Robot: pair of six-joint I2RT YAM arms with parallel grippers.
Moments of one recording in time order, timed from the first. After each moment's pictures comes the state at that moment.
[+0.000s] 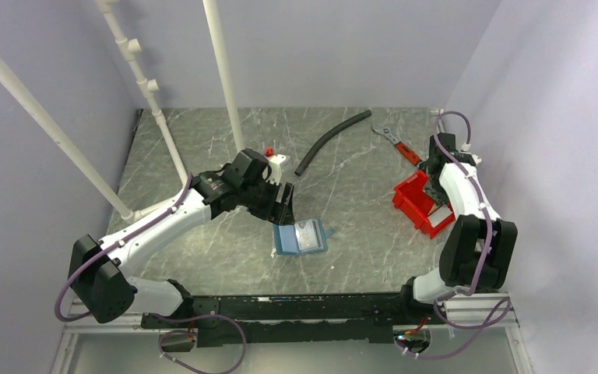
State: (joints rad) left arm -0.74 1.33 1.15 -0.66 0.26 -0.36; right arm -0.17 1.50 1.13 -0.87 0.48 0.64
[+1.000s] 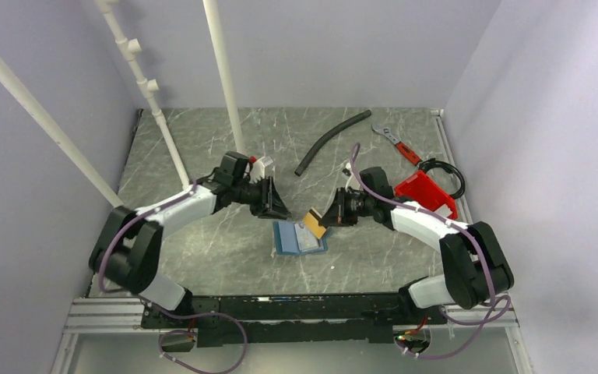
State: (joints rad) left arm -0.47 1.46 0.89 -0.20 0.77 -0.71; right arm 0.39 1.38 0.68 -0.10 -0.65 0.59
